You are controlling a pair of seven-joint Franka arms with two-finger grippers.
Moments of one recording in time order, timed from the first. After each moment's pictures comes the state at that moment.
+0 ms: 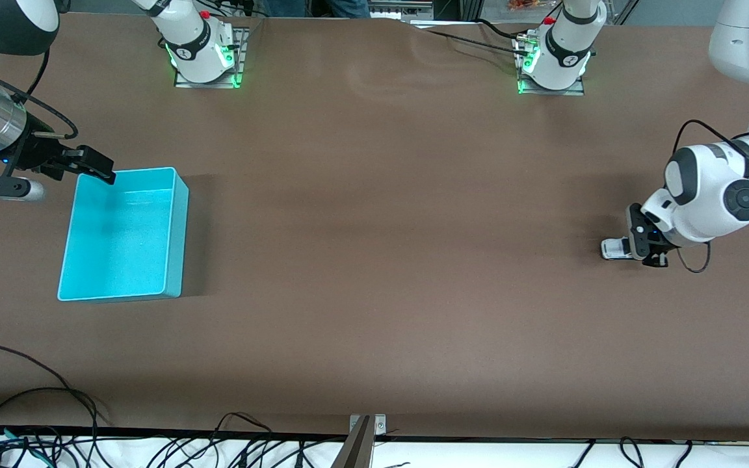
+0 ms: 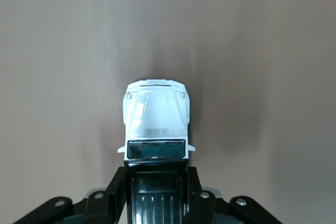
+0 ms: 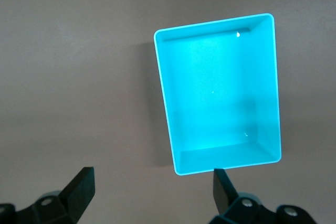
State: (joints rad) left arm 0.27 0.47 -0.02 -2.05 0.14 2.48 1.68; right arm 0.03 0.04 0.03 -1.69 0.00 1.69 0.14
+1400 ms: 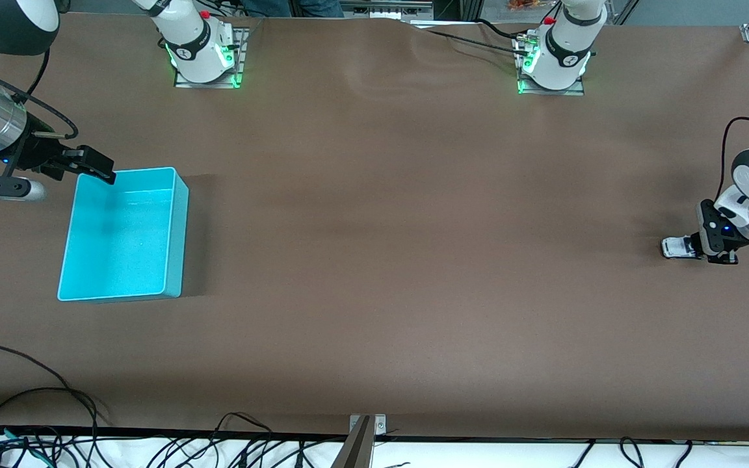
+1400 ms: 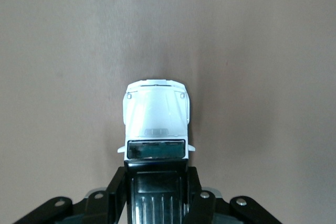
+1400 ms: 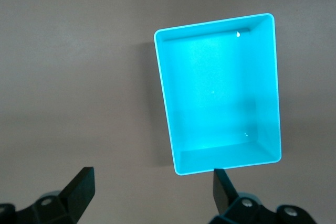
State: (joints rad) left arm 0.51 0.56 -0.02 -1.90 0.14 2.48 1.94; right arm 0.03 0.04 0.03 -1.69 0.00 1.69 0.14
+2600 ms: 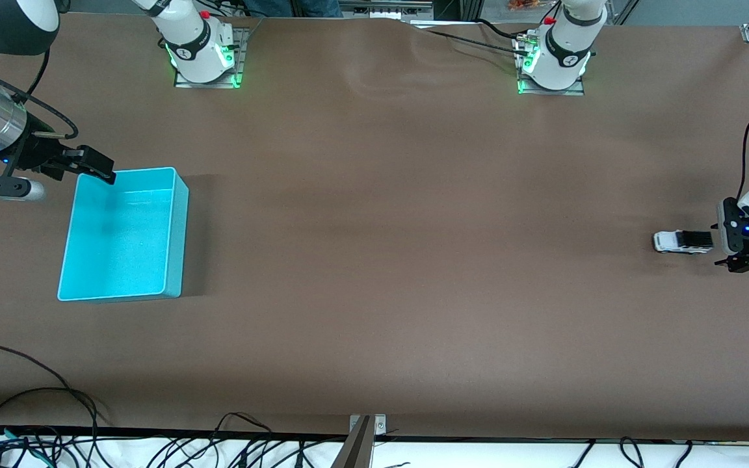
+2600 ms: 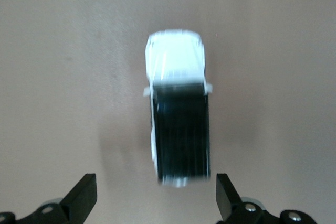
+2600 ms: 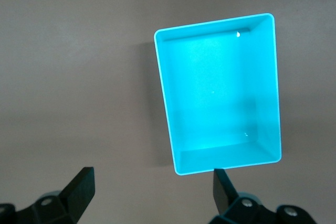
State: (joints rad) left arm 0.53 0.56 -0.04 -1.79 0.14 2.33 2.04; right arm 0.03 0.04 0.03 -1.69 0.00 1.69 0.14
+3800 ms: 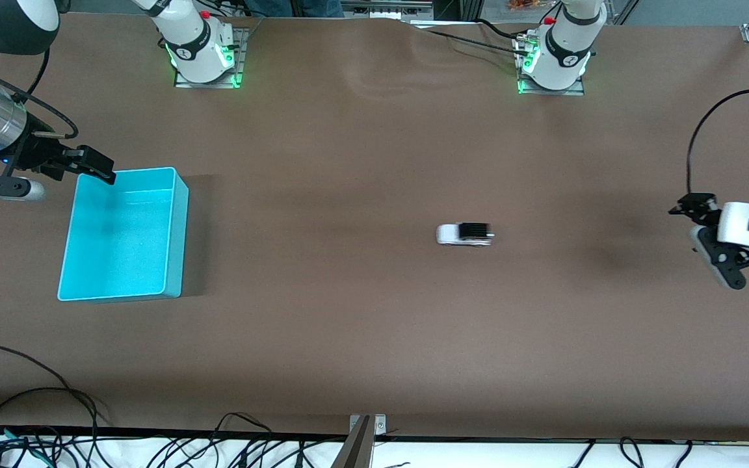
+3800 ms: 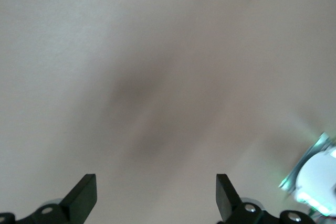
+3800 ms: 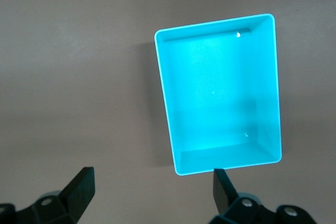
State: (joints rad) left arm 0.40 0.49 -0.32 -1.42 0.14 1.53 0.95; right arm 0.03 0.04 0.04 -1.68 0.00 1.70 0.14
